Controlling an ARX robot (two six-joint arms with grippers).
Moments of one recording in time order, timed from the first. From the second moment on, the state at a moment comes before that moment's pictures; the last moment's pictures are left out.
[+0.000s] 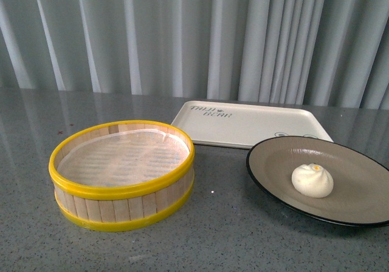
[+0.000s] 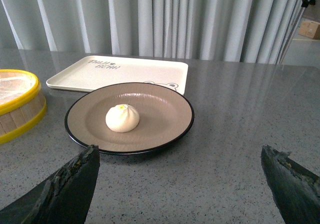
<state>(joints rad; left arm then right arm) 0.00 0.30 0.03 0.30 0.00 -0.01 0.00 0.00 0.01 0.00 0.00 -0.01</state>
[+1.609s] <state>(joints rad) 0.00 0.00 0.03 0.00 0.00 -0.01 0.00 0.00 0.01 0.00 0.00 -0.01</state>
